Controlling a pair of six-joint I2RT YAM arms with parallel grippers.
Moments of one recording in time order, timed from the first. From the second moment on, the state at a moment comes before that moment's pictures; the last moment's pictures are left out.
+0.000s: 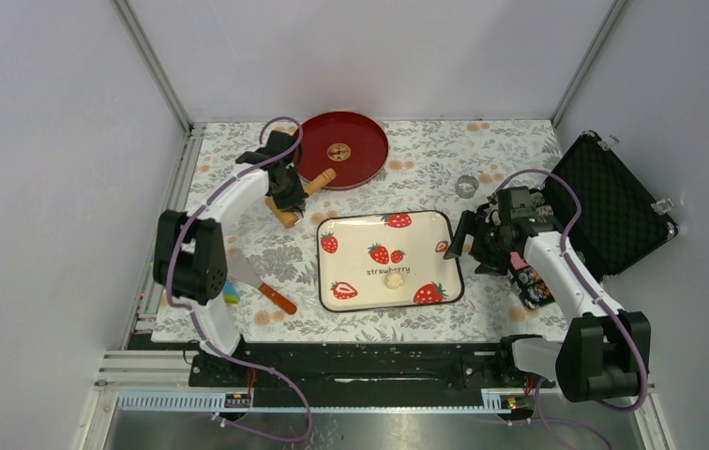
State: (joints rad) left arm -0.29 1.85 1.43 -0.74 0.00 -0.64; right arm 0.10 1.23 0.82 -0.78 -0.31 0.45
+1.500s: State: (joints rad) left arm -0.68 1.04 0.73 -0.68 0.33 -0.67; right arm 0.45 1.20 0.85 -0.44 -0.70 0.73
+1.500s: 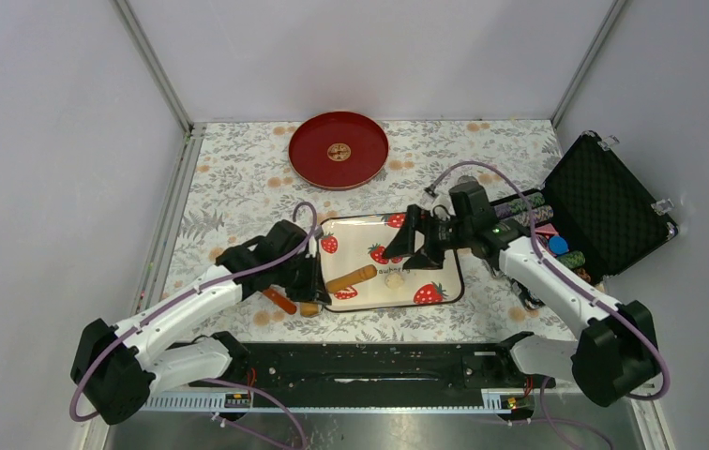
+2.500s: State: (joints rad) left arm -0.81 1.09 0.73 -0.64 0.34 -0.73; right arm 0.72 1.48 0.80 -0.11 -0.78 0.98
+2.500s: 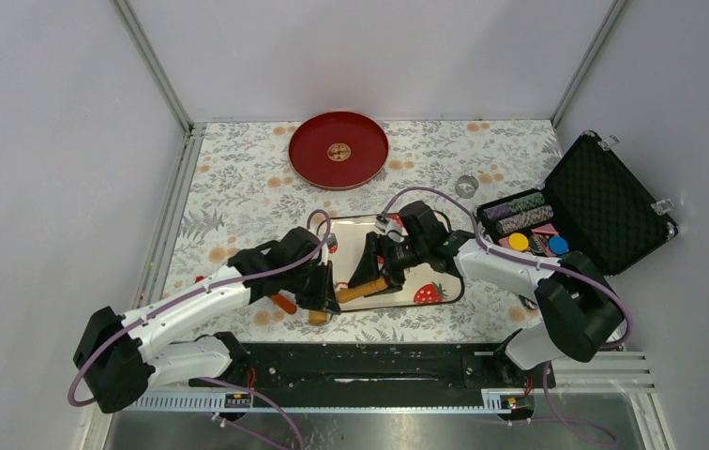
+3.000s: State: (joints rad) left arm -0.82 1.10 0.72 -0.60 0.33 -0.79; right arm 0.74 1.48 0.80 -0.04 -0.78 1.02
